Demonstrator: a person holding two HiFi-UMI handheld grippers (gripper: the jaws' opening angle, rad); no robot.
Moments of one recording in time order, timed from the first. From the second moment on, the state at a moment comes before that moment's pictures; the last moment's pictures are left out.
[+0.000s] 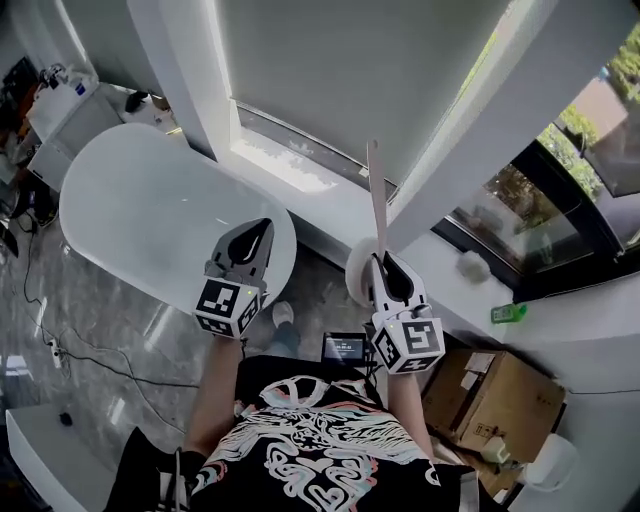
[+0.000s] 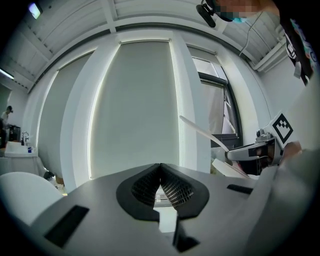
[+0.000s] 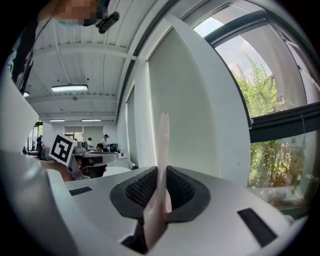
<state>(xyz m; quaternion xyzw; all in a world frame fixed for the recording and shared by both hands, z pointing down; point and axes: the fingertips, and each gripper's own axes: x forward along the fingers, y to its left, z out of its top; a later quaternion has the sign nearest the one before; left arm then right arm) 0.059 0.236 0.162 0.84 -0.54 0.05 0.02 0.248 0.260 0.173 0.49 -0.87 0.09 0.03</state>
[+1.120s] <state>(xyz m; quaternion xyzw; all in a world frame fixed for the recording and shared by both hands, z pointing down) -0.082 -0.002 0.173 0.84 -0.54 0.04 0.06 0.126 0.033 0.165 0.51 -0.85 0.10 0.03</state>
